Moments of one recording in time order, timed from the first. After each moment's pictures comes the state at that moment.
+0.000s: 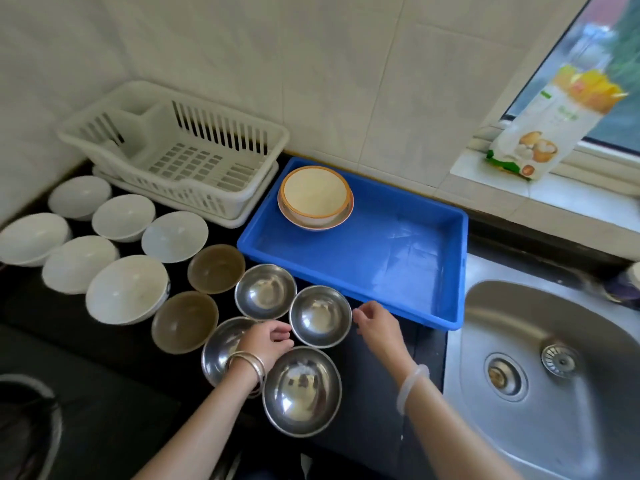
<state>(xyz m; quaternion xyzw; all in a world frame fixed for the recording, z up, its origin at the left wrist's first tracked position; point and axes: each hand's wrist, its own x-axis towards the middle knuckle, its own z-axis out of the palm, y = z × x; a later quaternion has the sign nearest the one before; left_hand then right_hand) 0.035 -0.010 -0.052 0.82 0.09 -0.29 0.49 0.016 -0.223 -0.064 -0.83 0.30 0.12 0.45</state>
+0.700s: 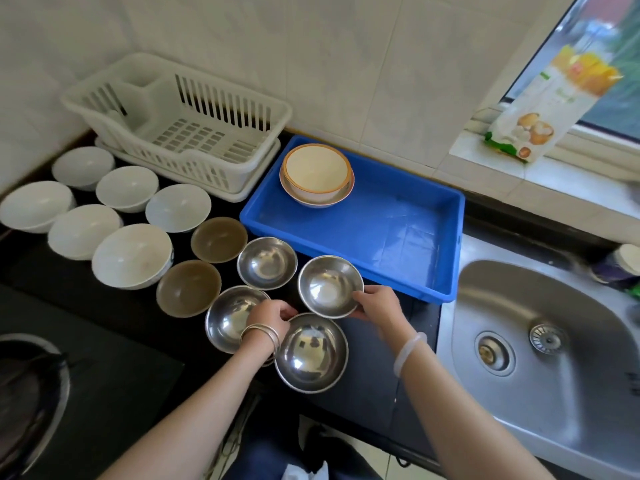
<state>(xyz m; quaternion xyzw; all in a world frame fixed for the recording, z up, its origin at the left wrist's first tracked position) 0.020 -0.017 -0.060 0.90 0.02 -0.25 0.35 0.003 -0.217 -0.047 -0.69 0.37 0.12 0.61</state>
